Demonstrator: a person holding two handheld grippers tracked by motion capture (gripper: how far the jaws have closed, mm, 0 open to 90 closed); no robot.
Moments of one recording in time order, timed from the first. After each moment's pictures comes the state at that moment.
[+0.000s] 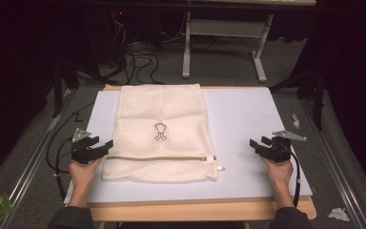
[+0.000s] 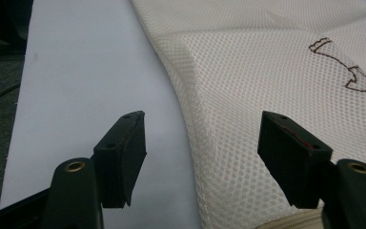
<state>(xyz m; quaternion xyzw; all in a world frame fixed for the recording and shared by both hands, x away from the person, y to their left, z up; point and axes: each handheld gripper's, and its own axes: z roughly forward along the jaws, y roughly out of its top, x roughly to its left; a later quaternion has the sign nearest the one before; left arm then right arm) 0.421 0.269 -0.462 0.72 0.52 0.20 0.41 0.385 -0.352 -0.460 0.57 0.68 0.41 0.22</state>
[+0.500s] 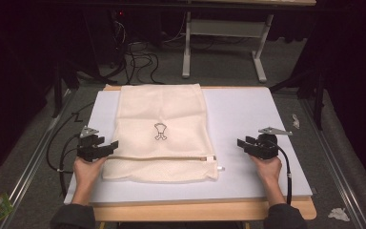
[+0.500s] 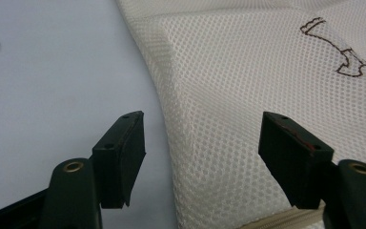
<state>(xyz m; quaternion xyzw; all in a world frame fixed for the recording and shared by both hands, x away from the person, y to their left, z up) 0.428 0.257 -0.459 0.74 0.51 0.18 0.39 0.398 -0.318 -0.457 0.54 0.71 0.42 0.17</state>
